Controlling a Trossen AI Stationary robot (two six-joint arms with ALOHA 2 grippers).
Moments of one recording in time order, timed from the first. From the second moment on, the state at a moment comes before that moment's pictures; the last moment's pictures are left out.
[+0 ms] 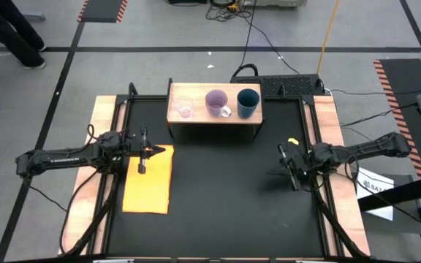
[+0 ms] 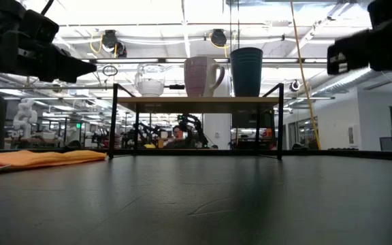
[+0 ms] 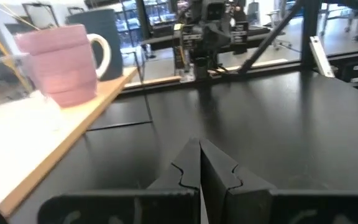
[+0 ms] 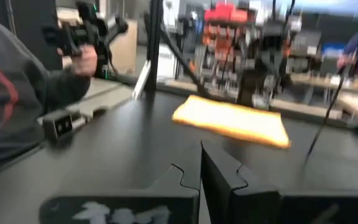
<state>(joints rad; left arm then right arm) 0.22 0.32 0.04 0.20 0.20 0.19 0.16 0.34 0.02 0.30 -0.14 -0.11</state>
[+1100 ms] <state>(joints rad) 0.30 0.32 0.04 0.18 0.29 0.16 0.14 0.20 0.02 0.22 -0.05 -0.05</state>
